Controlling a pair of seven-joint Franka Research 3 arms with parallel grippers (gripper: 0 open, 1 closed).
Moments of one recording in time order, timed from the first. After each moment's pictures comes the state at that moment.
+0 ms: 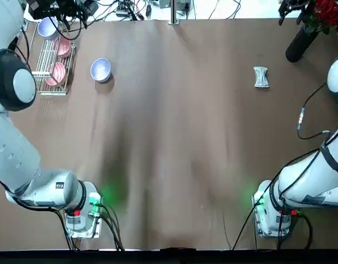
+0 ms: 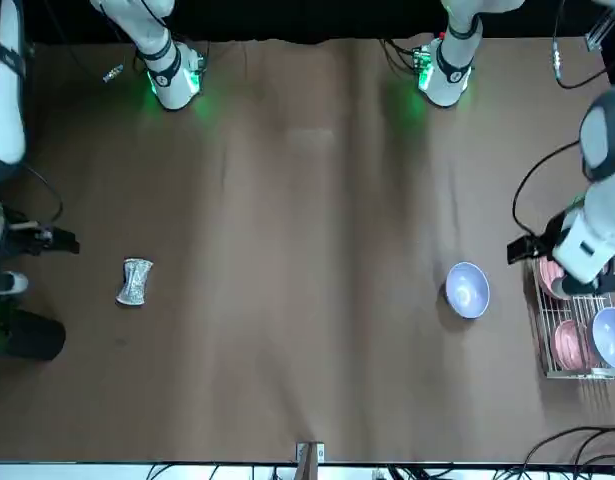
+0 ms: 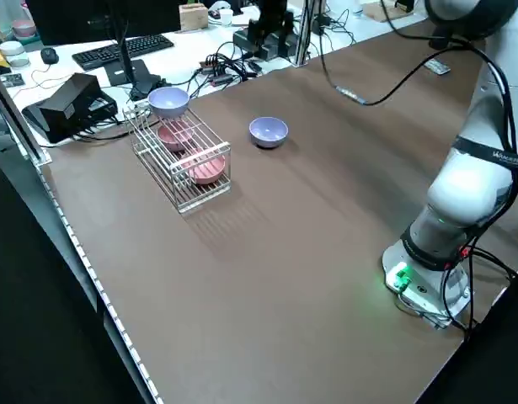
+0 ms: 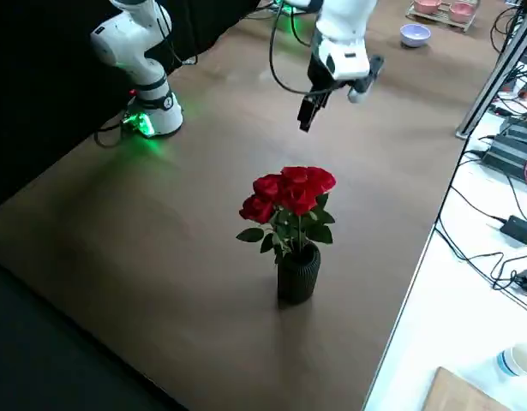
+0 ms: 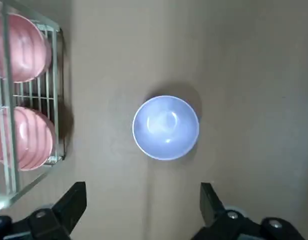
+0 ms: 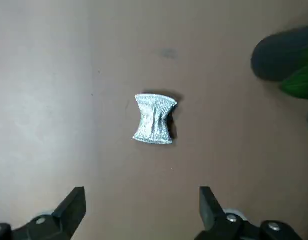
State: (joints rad) left arm -0.02 0.29 0.02 -1.58 0.00 1.83 -0.07; right arm -0.08 0.34 -0.01 -1.44 0.00 1.62 -0.13
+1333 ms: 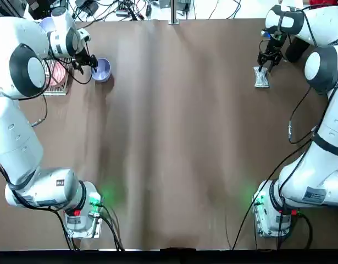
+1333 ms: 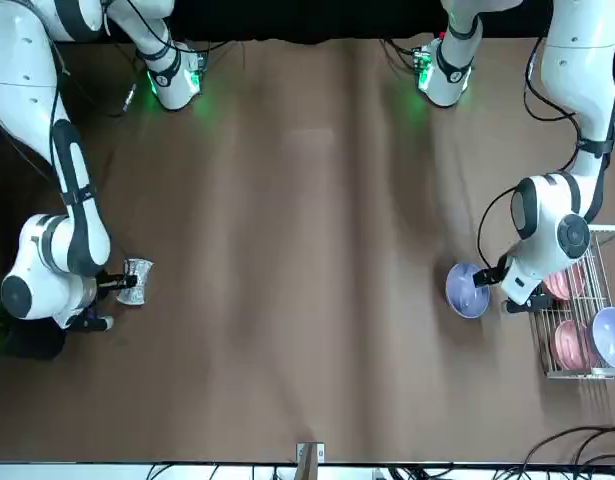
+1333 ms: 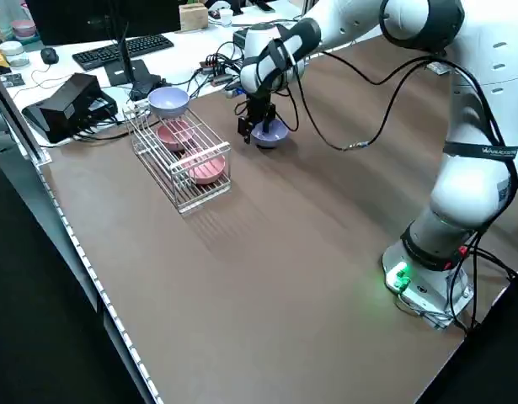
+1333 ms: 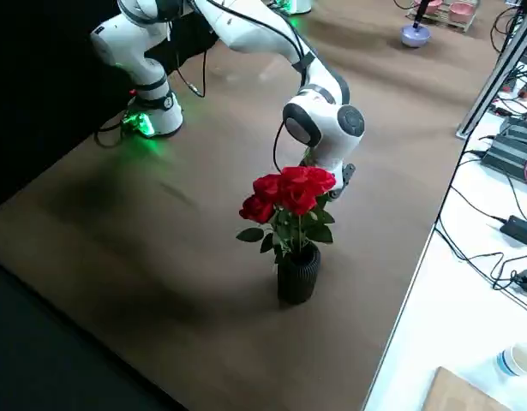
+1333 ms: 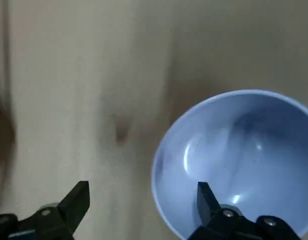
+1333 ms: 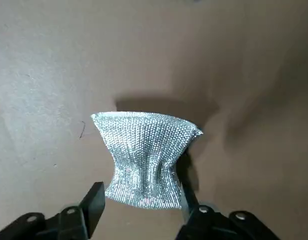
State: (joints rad) left arm 0.05 0.49 0.02 -1.95 0.00 2.41 -0.06; right arm -0.10 0.68 -0.02 -1.58 0.03 1.92 -0.13
